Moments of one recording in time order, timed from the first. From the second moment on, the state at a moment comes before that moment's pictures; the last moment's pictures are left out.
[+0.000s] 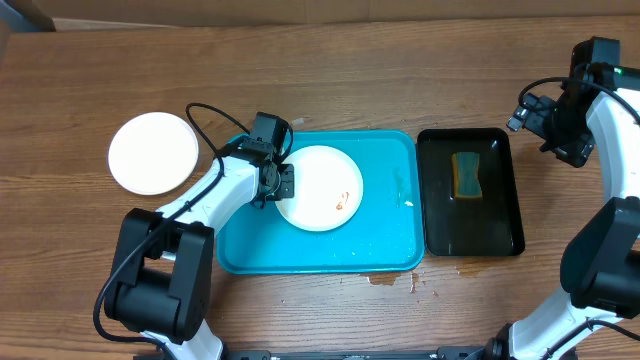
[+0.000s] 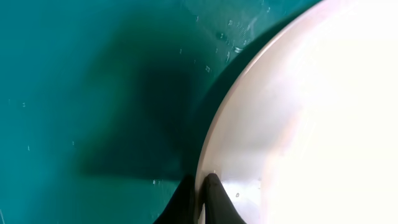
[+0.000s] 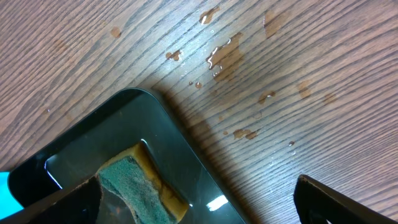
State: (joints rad) left arm -0.29 1.82 1.08 -0.60 -0.02 -0.31; right arm -0.24 1.90 1.63 -1.12 -0.02 0.36
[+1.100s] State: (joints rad) left arm -0.24 1.83 1.09 -0.60 0.05 -0.33; right arm -0.02 1.90 1.29 -0.98 -0.11 0.28
